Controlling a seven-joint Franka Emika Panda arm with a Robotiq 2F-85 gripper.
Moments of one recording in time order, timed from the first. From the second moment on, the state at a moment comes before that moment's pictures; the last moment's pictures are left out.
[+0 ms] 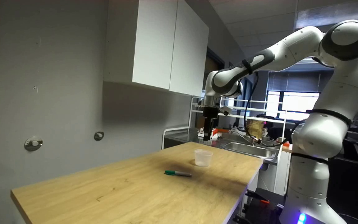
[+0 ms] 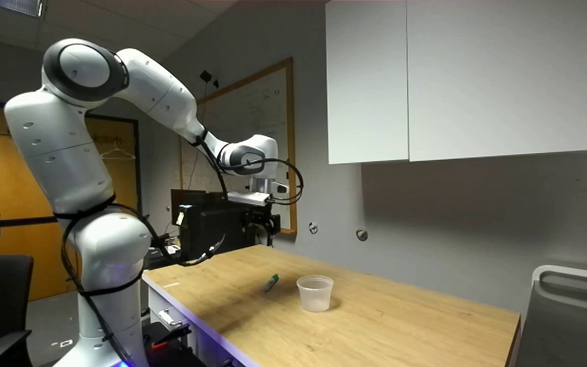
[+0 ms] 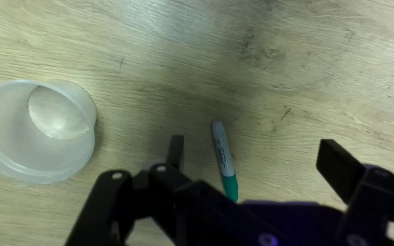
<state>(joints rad) 0.07 -0.37 -0.13 -2.53 0.08 2.14 -0.38</state>
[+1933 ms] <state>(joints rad) 0.09 0.09 0.04 -2.23 -0.01 2.29 -0.36</state>
